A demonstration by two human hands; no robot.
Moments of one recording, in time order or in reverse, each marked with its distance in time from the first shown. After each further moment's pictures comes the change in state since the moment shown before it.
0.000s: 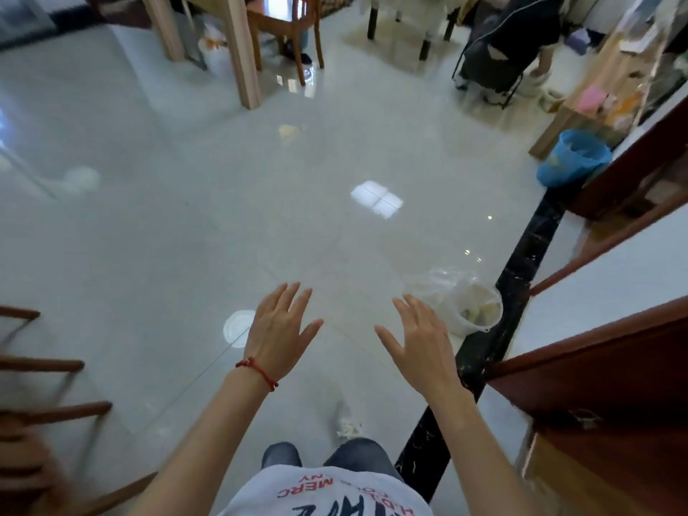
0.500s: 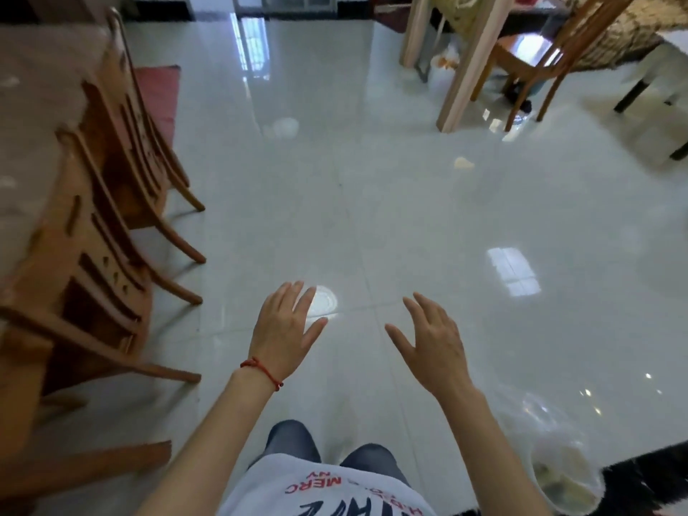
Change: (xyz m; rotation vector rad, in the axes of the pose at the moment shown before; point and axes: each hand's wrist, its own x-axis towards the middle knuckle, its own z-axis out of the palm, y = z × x) left_hand -0.008 -0.048 -0.019 -0.014 0.164 -0.642; right_hand 0.152 -0.068 0.021 -0.018 -0.188 -0.625
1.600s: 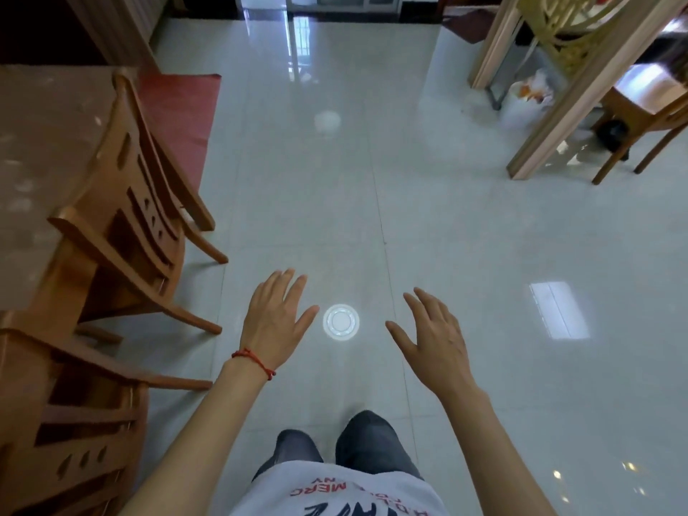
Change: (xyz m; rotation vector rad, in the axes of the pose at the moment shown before) left_hand 0.437 -0.195 -0.072 0.010 0.083 -0.164; right_hand 0.495 -0.089 0.037 0.054 -0.127 -0.115
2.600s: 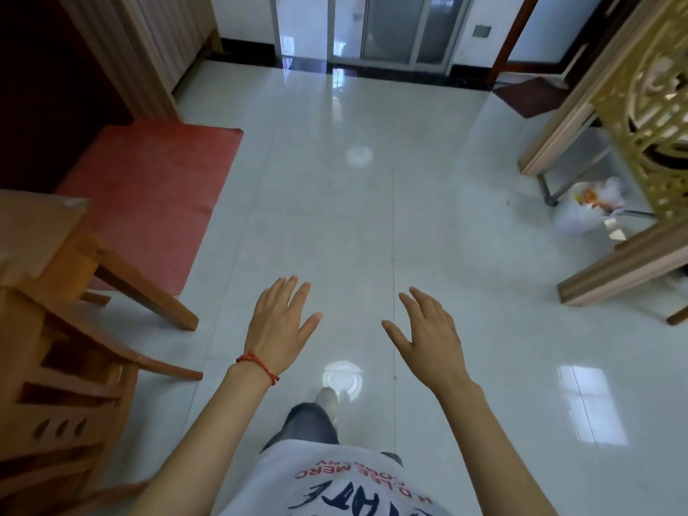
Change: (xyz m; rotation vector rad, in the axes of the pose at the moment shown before) left_hand 0.539 -0.072 -0.027 -0.058 0.024 -0.142; right_hand 0.588 -0.007 -0.057 -0.048 -0.085 -0.143
